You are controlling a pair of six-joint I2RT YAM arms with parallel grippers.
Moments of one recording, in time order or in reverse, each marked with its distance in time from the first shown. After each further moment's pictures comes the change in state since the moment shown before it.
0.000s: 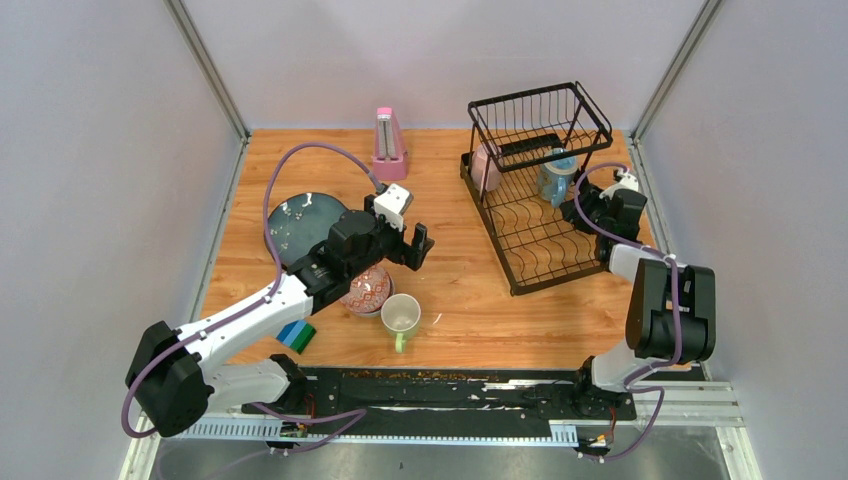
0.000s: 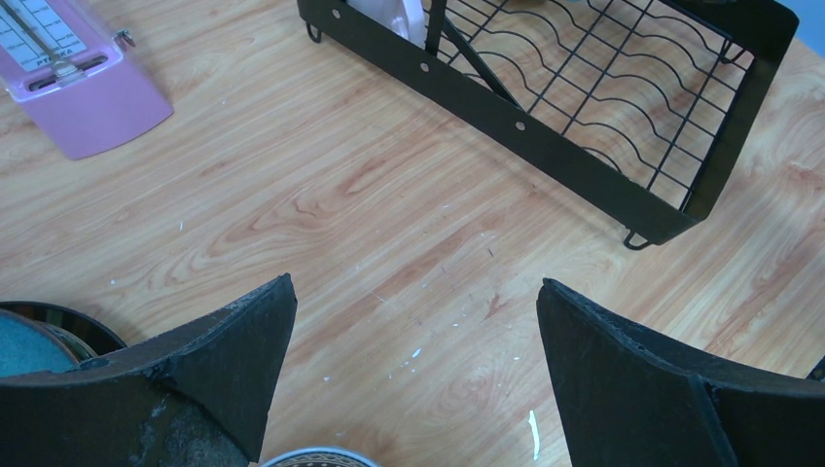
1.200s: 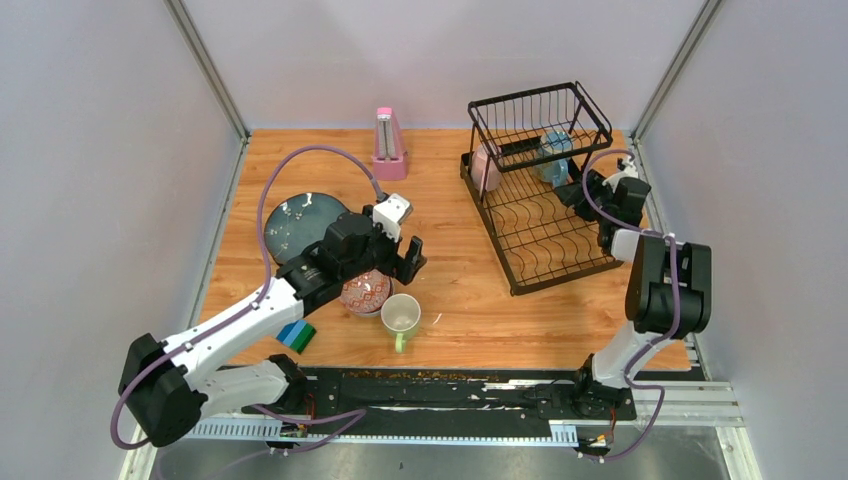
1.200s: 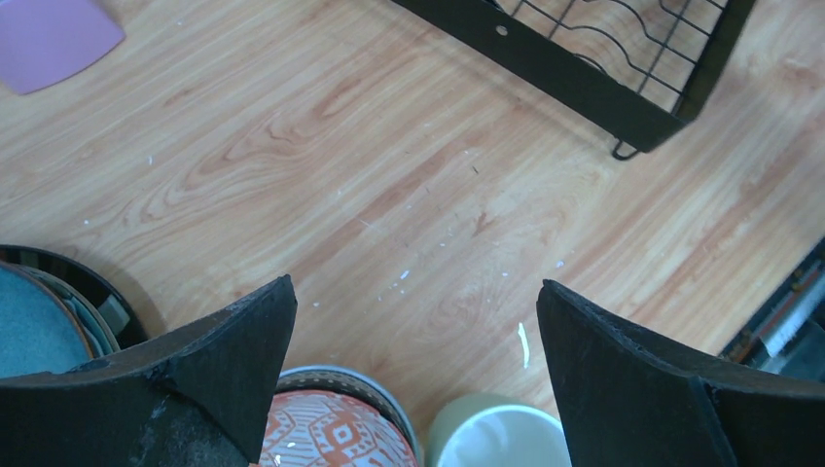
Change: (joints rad) left arm 0.000 -0.050 0.014 -0.195 0.056 0.014; right arm -0.035 0.195 0.156 0.087 -0.143 0.123
